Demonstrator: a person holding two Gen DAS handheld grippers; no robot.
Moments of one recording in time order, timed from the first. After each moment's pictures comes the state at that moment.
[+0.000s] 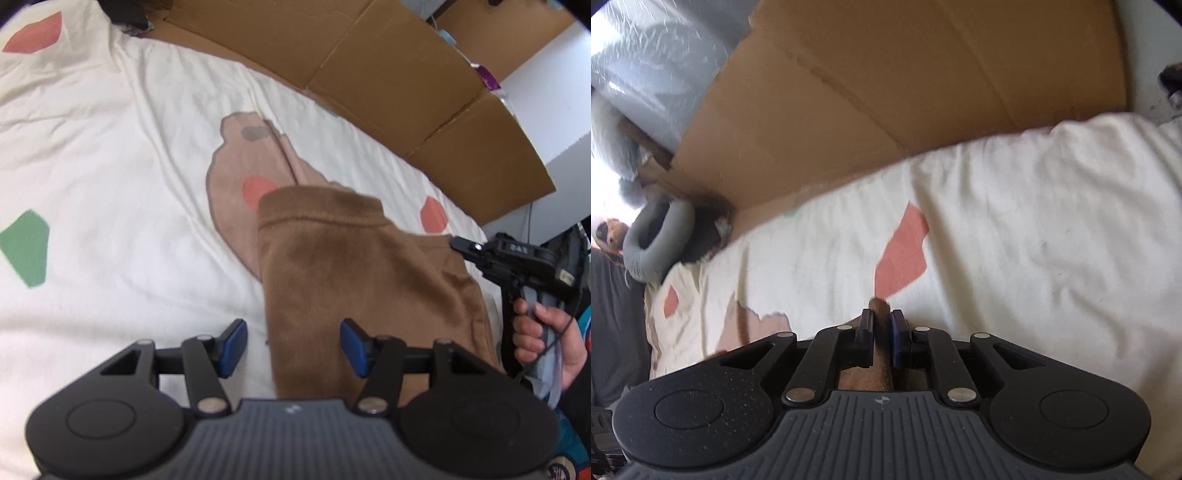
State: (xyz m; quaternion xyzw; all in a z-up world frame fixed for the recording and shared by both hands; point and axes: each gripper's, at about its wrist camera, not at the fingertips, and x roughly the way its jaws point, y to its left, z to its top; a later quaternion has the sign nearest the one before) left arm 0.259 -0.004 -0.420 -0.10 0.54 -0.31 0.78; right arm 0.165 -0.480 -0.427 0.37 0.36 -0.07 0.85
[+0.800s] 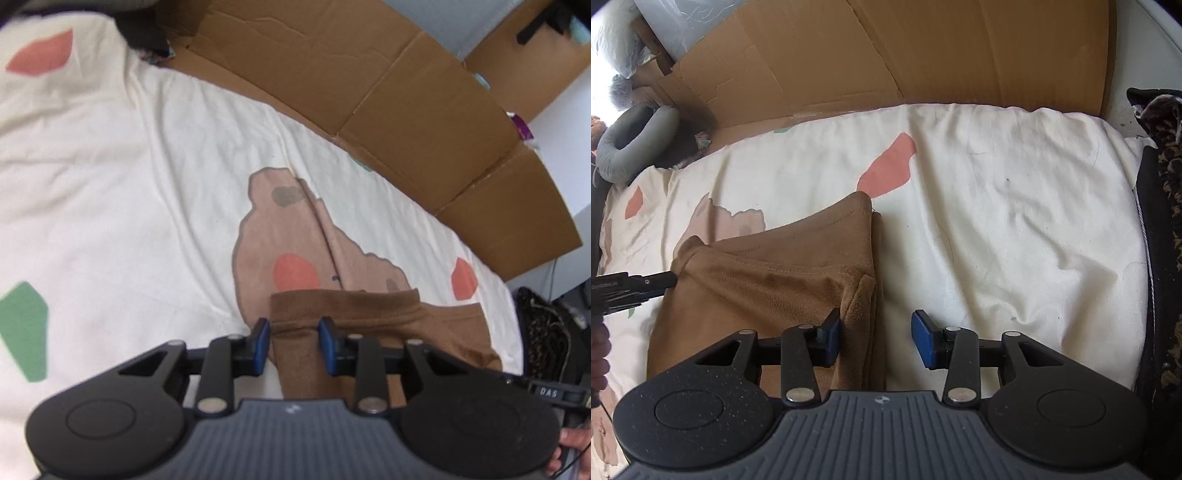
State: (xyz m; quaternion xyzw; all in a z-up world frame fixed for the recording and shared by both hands) left arm 0.298 -0.010 -0.422 -0.11 0.51 -0.27 0.81; right arm 0.129 -0.433 -0.423 0.23 0.45 -0.09 0.85
